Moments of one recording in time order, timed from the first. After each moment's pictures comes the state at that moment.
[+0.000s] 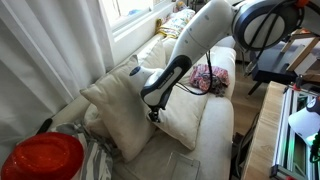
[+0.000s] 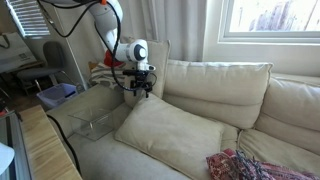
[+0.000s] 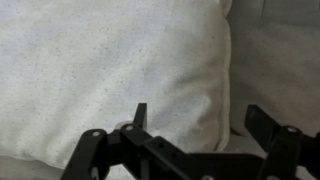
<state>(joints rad) 0.27 1.21 0.09 -1.29 -0.19 2.20 0.13</state>
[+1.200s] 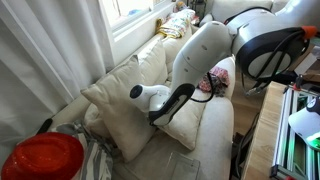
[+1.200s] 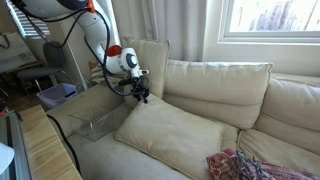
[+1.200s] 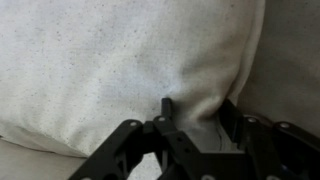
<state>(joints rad) 0.50 1.29 -0.12 -1.30 -0.23 2.38 0.37</state>
